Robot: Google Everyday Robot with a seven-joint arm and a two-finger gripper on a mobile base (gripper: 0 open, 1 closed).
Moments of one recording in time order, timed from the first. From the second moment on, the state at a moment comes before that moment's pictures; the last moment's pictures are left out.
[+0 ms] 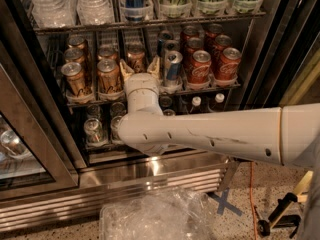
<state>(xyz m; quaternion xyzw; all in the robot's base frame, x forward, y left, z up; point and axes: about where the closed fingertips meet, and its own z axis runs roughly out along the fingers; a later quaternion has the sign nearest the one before) 0.704 0.052 0.868 -0.04 0.66 0.01 0.75</state>
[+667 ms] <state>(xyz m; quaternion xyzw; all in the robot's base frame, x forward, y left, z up) 0.726 0.051 0.865 -0.04 0.66 0.01 0.75</state>
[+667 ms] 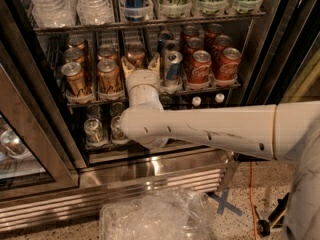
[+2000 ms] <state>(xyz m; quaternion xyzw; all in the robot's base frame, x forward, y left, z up) 0.765 0.046 0.857 -0.03 0.66 0.02 0.75</state>
